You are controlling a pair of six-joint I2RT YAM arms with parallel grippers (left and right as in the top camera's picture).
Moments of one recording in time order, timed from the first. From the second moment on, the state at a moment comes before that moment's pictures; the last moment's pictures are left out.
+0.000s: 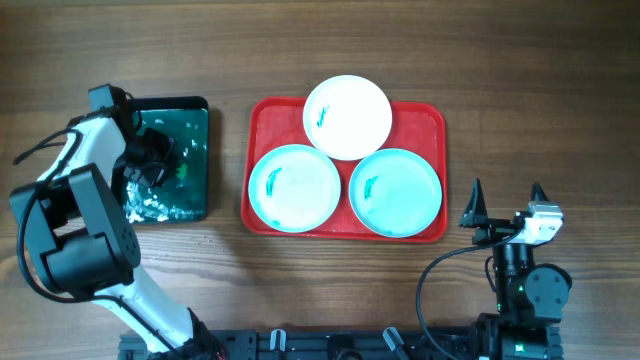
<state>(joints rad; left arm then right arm) 0.31 1.97 1.24 -0.76 0.22 -0.78 -0.11 0.01 0.01 0.00 -0.05 0.07</state>
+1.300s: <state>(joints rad) 0.31 1.88 1.24 -0.76 0.17 -0.78 -0.11 0.01 0.01 0.00 -0.05 0.07</state>
